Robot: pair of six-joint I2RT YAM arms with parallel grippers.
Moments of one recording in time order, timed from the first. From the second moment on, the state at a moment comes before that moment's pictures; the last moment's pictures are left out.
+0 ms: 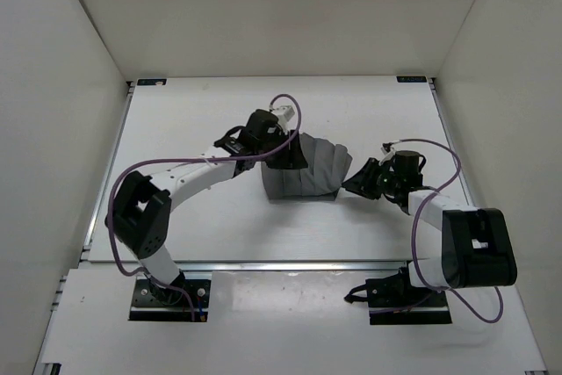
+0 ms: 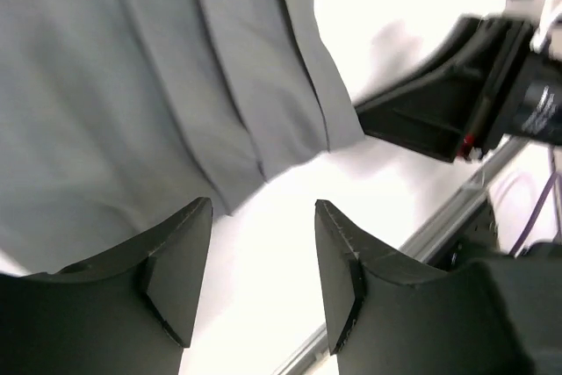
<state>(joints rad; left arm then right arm) -0.71 1.70 1.22 -0.22 0.24 -0.54 0.05 1.38 0.49 0.15 -0.63 0.62</state>
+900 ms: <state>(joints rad) -0.54 1.51 0.99 -0.13 0.32 -0.55 0.04 1.19 0.55 -0.01 -0.48 0.56</state>
